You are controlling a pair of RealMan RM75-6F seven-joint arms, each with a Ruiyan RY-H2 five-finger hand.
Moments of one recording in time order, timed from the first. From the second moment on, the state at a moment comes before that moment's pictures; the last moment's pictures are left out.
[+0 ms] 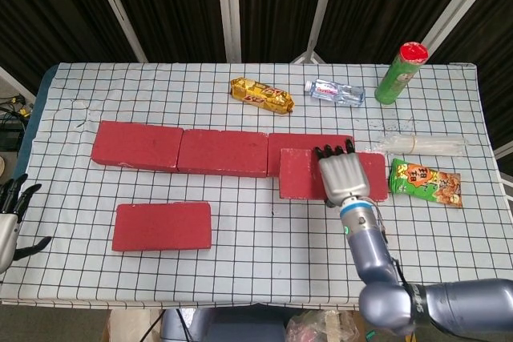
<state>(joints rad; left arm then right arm) -0.07 -1.10 -0.06 -1.68 1.45 1.49 0.14 1.11 -1.20 0.35 -2.15 -0.05 1.36 -1.14</state>
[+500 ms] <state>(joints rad) -0.11 -1.15 -0.07 -1.66 1.40 1.44 0.25 1.48 -1.47 0.50 -1.64 0.31 1.27 -1.38</state>
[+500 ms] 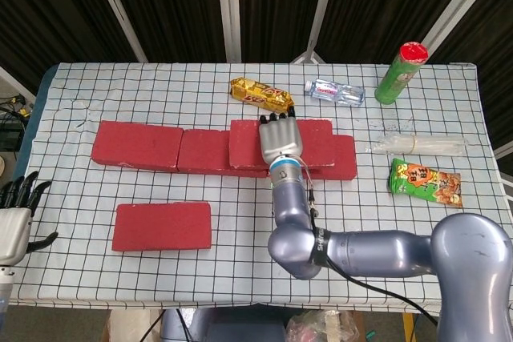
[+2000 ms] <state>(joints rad) -0.09 -1.16 -0.09 -1.63 1.40 1.51 0.22 1.56 -1.77 0.61 -1.12 0.41 1.10 -1.62</state>
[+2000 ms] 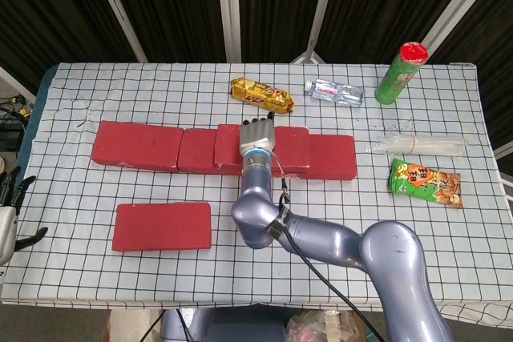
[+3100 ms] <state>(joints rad) -0.09 -1.16 -0.09 -1.63 1.40 1.50 0.23 1.53 -1.78 0.66 -1.14 0.39 1.12 -1.64</state>
